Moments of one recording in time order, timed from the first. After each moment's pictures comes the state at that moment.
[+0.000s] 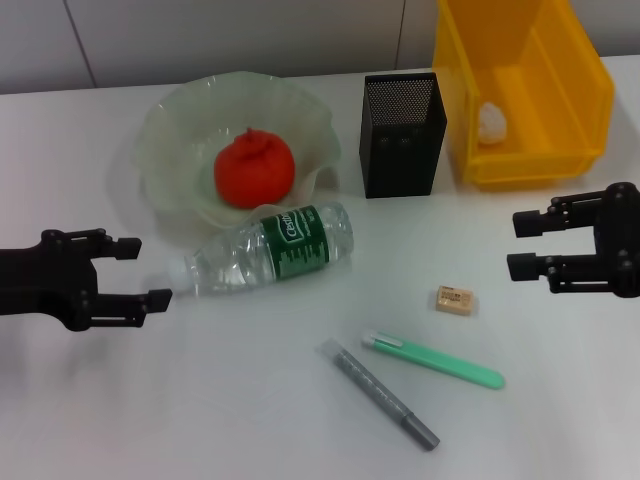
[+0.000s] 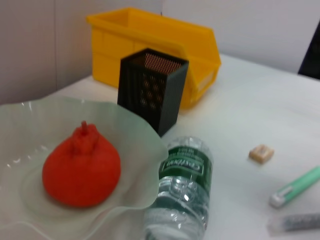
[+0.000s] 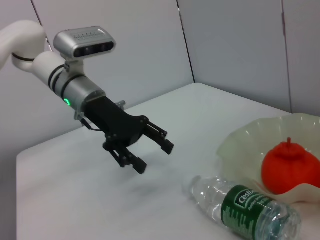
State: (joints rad) left arm -0.46 -2.04 0.77 0.91 2.12 1.62 -1.52; right arm 0.35 2.06 -0.68 -1.21 -2.00 -1.91 1.70
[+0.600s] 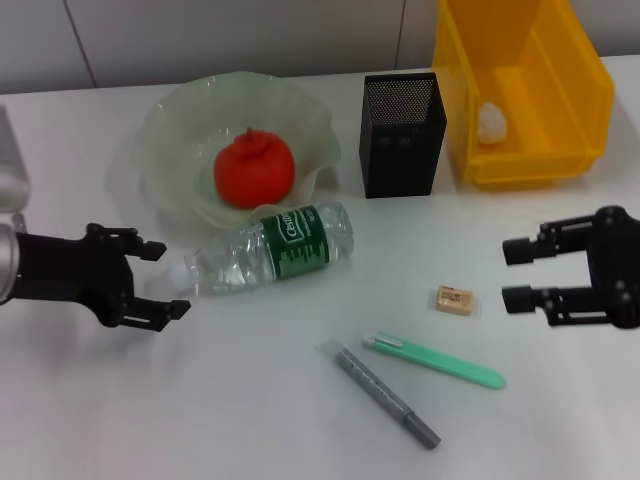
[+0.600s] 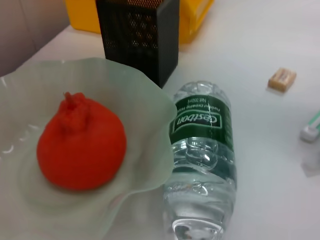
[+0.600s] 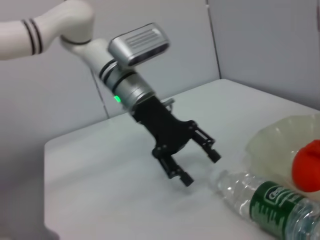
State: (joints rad) left arm -0.53 -2.06 0.97 0.94 2.27 1.44 -1.50; right arm 0.34 2.06 -0.69 -1.18 -2.02 -1.96 1.63
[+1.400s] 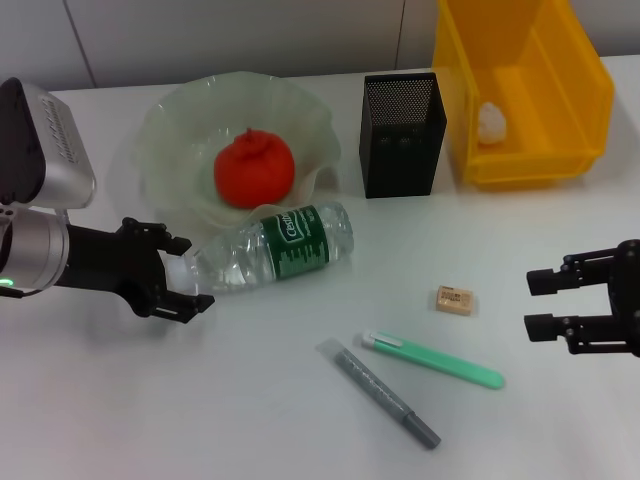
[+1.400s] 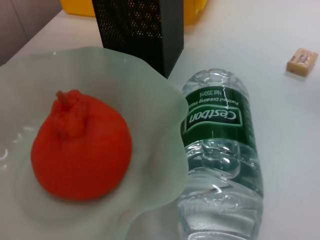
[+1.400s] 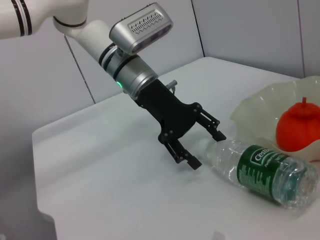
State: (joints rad) left arm -0.62 -2.07 1.06 0.82 2.30 1.28 -1.51; right arm 0.30 2.06 -0.67 -1.17 -2.06 -1.95 1.63
